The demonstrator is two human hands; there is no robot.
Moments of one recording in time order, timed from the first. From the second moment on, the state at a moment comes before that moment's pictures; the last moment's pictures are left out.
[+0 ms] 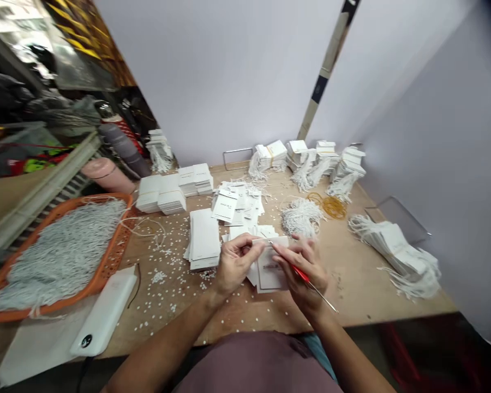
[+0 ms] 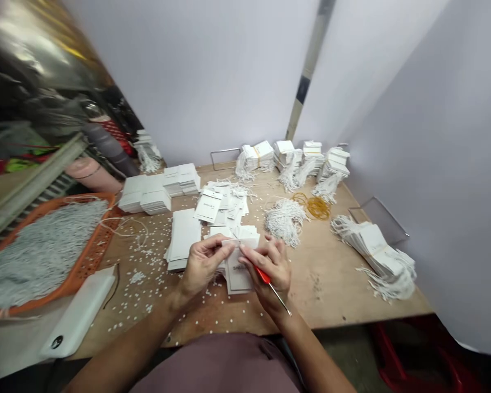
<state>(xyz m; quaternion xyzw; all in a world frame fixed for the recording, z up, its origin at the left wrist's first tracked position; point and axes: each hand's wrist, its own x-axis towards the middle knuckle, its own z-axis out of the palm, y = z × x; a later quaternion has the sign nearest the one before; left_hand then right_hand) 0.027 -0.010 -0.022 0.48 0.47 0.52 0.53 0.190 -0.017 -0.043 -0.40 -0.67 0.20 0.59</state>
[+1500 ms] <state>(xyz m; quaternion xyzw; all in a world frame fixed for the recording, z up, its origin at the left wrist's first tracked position) -0.003 0.009 -0.011 0.43 0.43 0.53 0.60 0.170 -0.006 -0.047 -0.34 -0.22 0.71 0.57</state>
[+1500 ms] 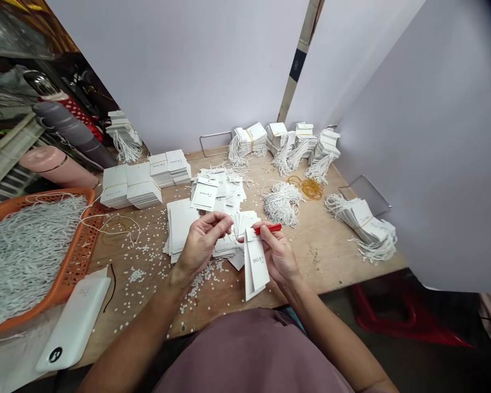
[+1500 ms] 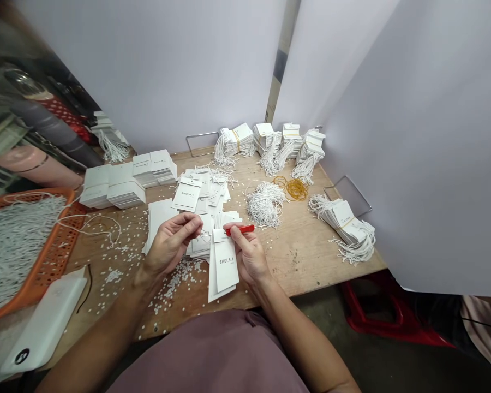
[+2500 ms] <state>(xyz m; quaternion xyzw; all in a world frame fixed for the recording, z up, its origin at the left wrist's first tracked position) -0.009 0.005 -0.012 0.40 0.42 0.52 0.63 0.154 -0.007 -0.057 -0.29 -0.17 0.79 0.51</state>
